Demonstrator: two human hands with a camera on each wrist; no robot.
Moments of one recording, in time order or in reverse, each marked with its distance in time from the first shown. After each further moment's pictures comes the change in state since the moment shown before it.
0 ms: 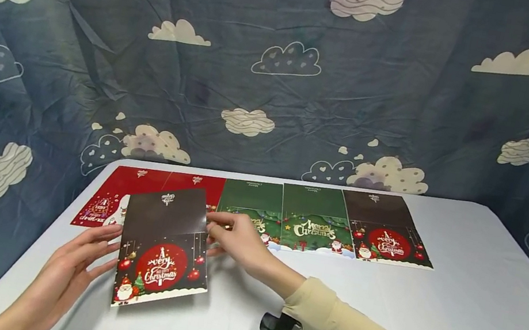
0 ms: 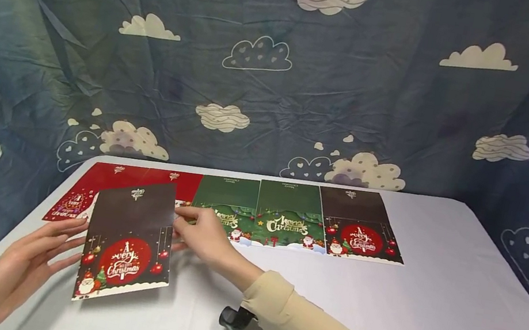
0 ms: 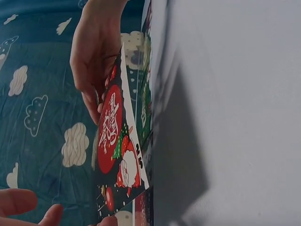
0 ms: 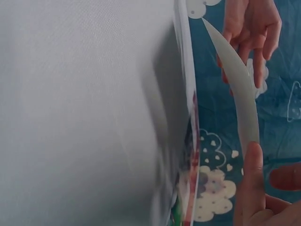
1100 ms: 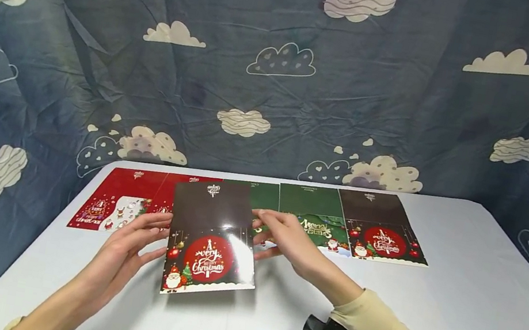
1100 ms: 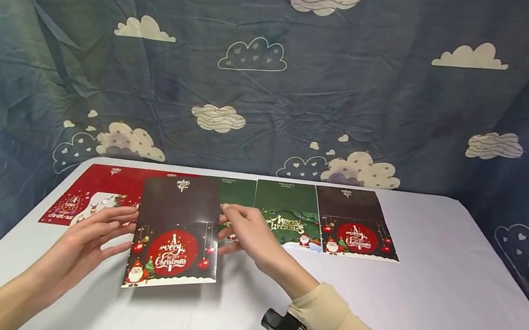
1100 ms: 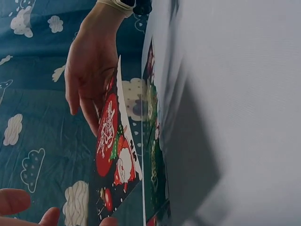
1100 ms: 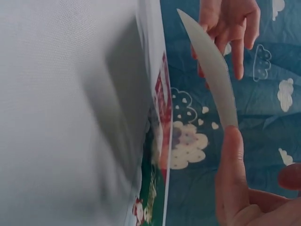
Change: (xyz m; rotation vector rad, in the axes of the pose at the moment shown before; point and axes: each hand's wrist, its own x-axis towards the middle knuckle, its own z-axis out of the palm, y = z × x) left_hand 0.020 0.020 0.079 0.011 -0.162 0.022; right_hand -0.041 -0.020 -0.069 -0.007 0.078 0.078
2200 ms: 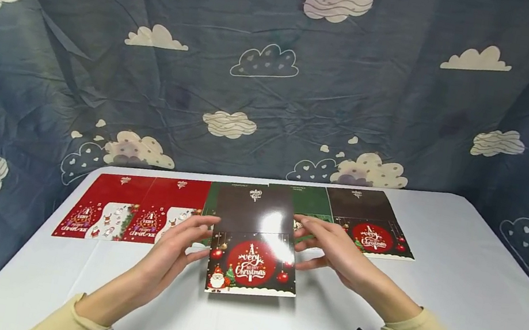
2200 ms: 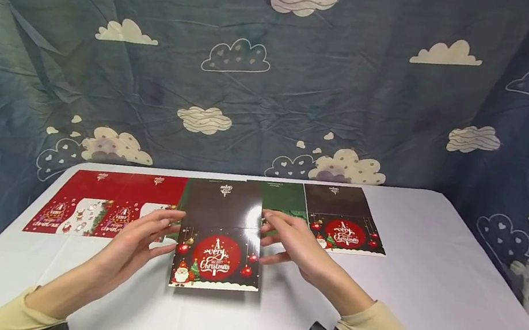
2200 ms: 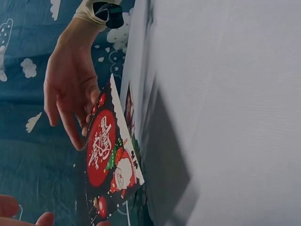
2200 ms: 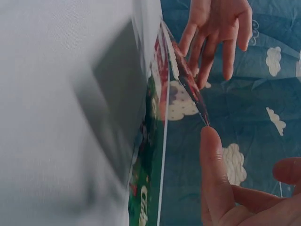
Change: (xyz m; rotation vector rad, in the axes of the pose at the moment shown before) left_hand 0.042 -0.014 0.070 0.011 -0.085 -0.012; right_hand -0.053 -0.003 -0.076 -0.044 0.064 0.045
